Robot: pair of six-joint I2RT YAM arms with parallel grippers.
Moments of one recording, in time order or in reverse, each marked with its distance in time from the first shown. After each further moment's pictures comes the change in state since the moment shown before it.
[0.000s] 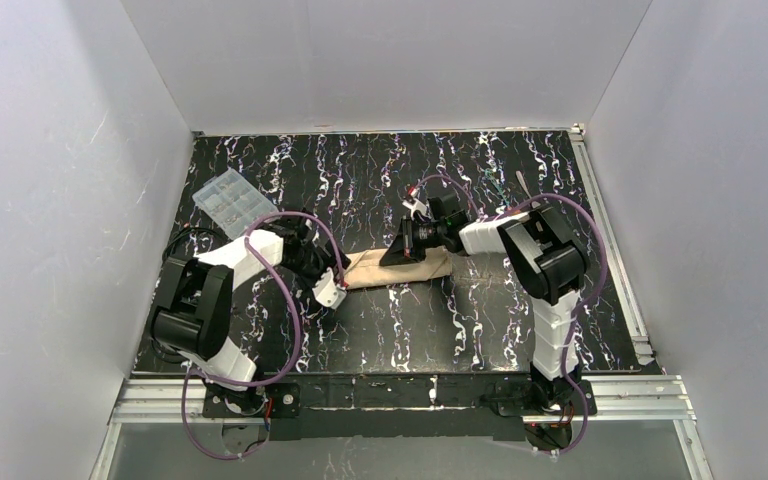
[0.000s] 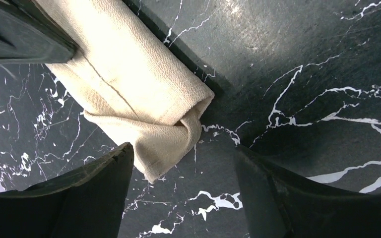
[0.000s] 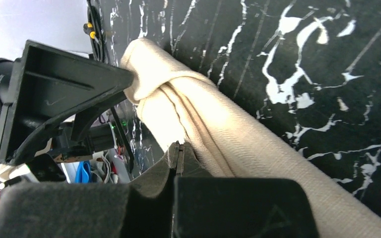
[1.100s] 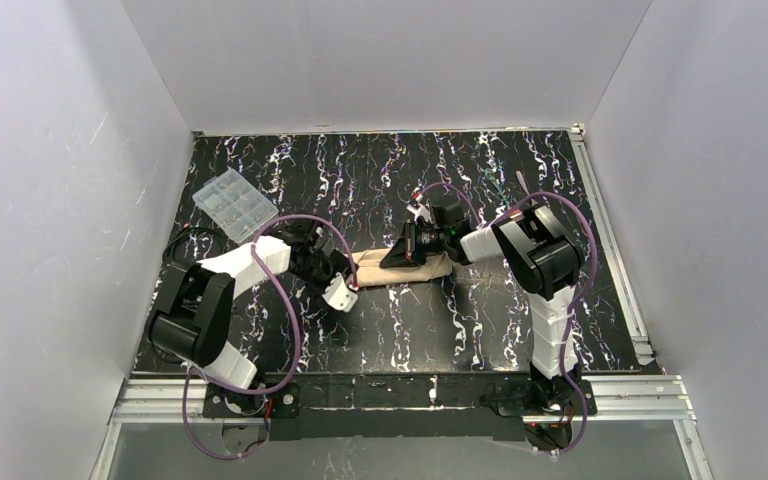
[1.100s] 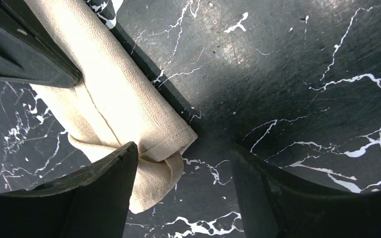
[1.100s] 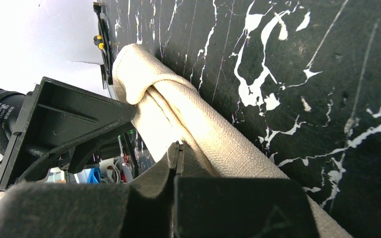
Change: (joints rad) left arm -0.090 -0.023 -0.024 0.006 -0.011 -0.187; right arm -0.017 0.062 -0.077 0.221 -0.009 0.116
